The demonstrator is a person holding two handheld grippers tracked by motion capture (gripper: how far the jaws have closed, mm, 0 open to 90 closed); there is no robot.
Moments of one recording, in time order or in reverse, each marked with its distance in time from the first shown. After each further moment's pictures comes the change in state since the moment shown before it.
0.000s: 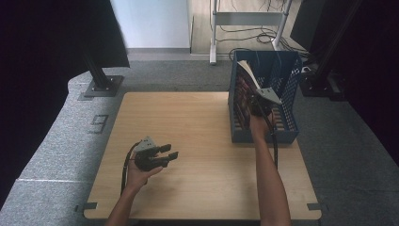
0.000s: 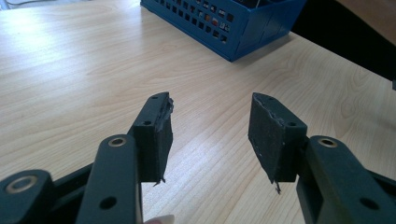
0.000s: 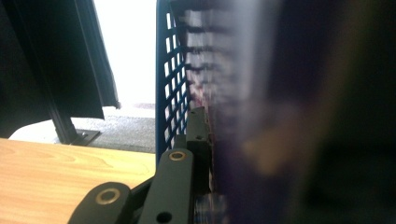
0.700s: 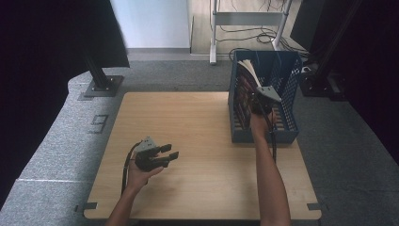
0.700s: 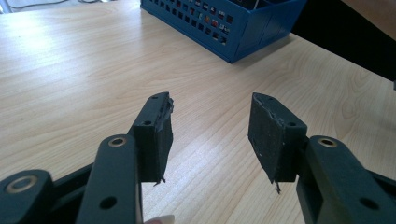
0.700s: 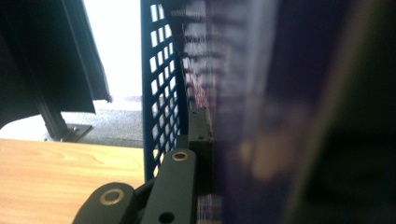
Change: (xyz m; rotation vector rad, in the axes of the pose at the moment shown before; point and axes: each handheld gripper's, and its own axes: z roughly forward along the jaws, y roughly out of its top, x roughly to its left) left arm 0.000 0.000 -0.001 -0.015 0.005 0.003; right arm -0.003 0.003 0.006 0.025 -0.051 0.019
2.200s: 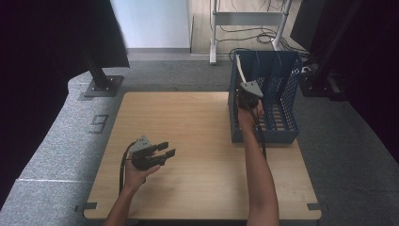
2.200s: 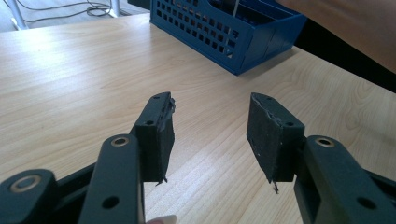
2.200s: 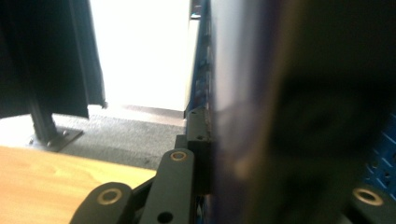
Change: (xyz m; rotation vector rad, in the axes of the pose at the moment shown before) left arm 0.004 0.001 -0.008 -0.042 0.017 0.004; right arm 0.038 -0.001 0.036 -0.060 0.012 -0.124
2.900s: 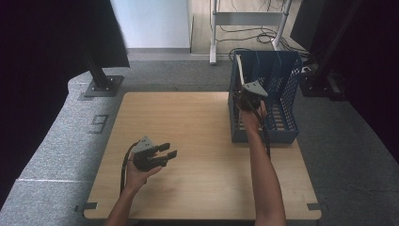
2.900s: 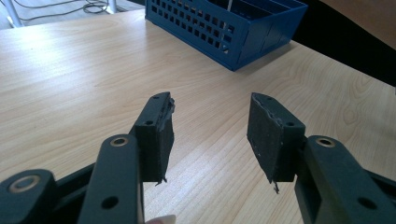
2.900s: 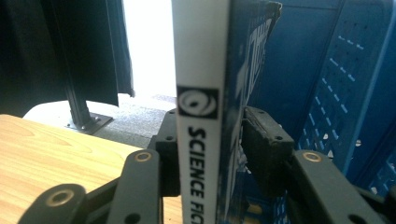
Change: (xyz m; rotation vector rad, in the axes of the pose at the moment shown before) left arm -0.004 0.000 0.002 0.016 -0.004 0.012; right arm -0.006 0.007 -0.015 0.044 0.118 0.012
